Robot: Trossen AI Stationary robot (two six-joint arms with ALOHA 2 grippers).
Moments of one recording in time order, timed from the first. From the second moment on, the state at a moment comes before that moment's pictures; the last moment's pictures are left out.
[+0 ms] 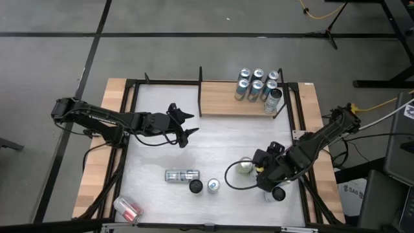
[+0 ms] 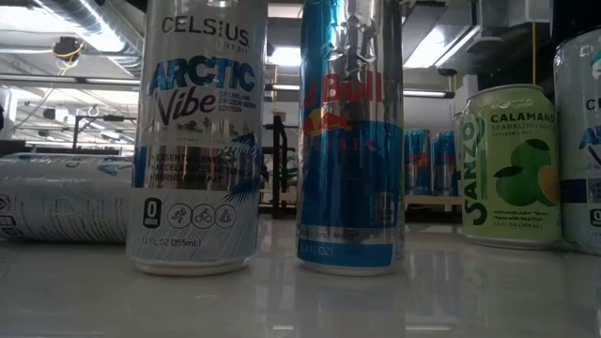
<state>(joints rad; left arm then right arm) -0.08 1.21 0.79 0.01 -0.45 -0.20 0.63 1.52 1.47 -1.34 0.19 1.02</state>
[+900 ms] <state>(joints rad) -0.08 1.21 0.79 0.01 -0.45 -0.20 0.63 1.52 1.25 -1.17 0.12 1.02</state>
